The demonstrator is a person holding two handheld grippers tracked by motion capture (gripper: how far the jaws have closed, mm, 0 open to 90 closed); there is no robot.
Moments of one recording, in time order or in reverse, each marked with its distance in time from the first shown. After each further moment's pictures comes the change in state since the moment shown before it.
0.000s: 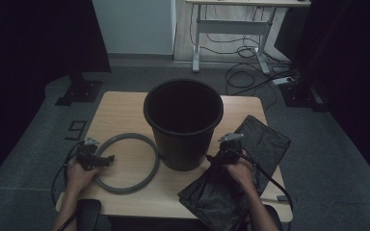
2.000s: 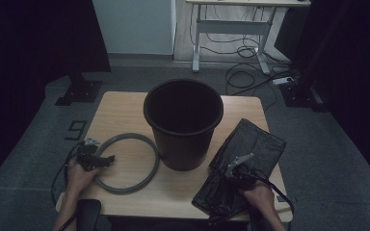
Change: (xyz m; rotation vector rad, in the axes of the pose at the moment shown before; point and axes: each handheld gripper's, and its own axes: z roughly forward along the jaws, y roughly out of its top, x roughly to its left) left arm -0.002 0.000 0.000 0.001 0.006 -0.007; right arm 0.021 -0.057 -0.066 0.303 0.133 -0.048
